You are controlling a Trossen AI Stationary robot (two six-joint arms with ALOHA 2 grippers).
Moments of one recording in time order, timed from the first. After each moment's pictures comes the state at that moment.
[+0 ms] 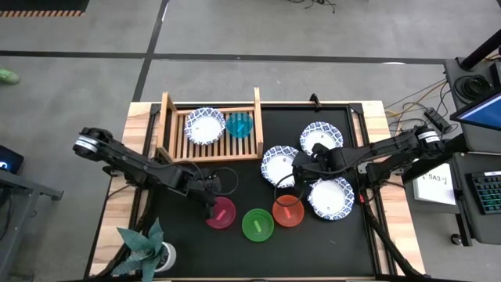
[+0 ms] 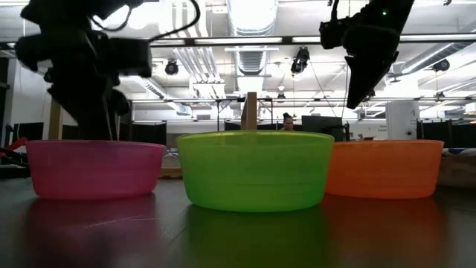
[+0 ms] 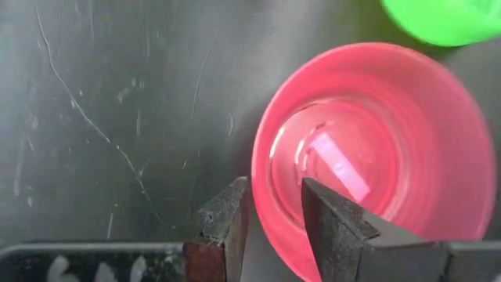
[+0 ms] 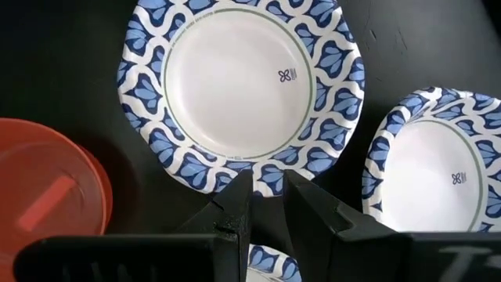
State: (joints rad) left arm -0.31 1.42 0.75 -0.45 -0.09 -0.56; right arm 0.17 1.42 1.07 -0.95 0.34 0.59
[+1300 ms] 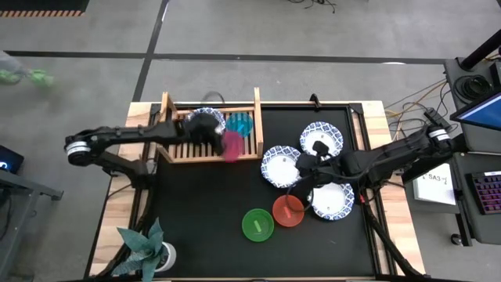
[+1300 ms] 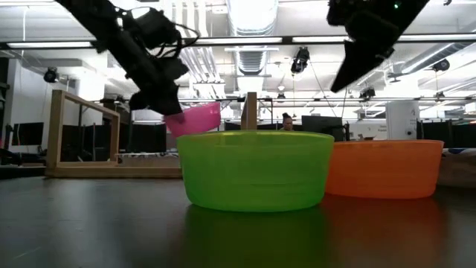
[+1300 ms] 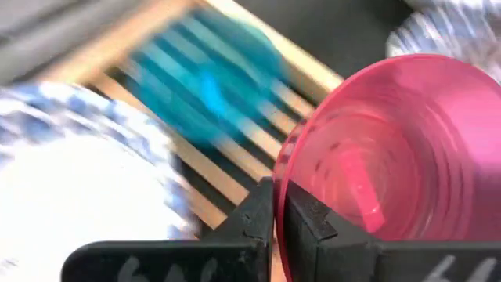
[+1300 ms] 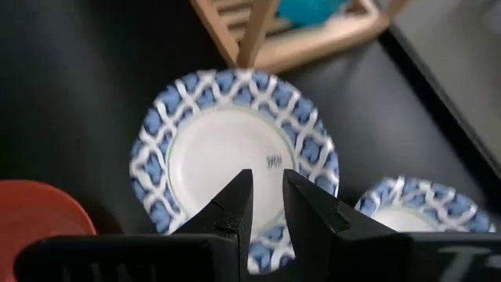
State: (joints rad) left arm 0.42 1.30 0.79 -0.27 -0.12 -0.33; right arm 0.24 1.28 0.93 -0.67 0.56 0.45
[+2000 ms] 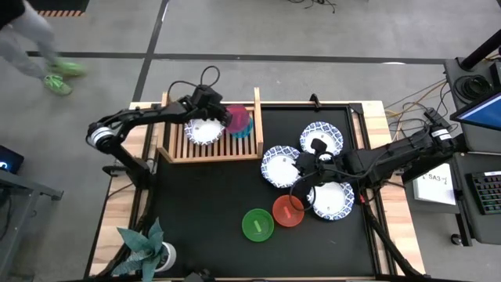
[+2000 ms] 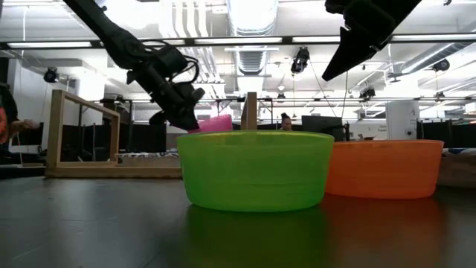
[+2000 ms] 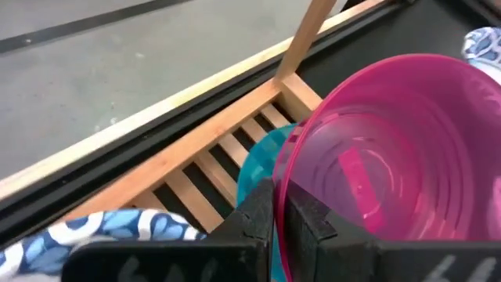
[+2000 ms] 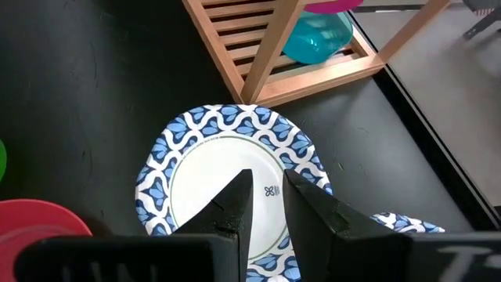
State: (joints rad) left arm 0.72 1.58 0.93 -0.05 0.06 -0.26; right arm 0.24 1.25 0.93 -0.60 0.58 0.34
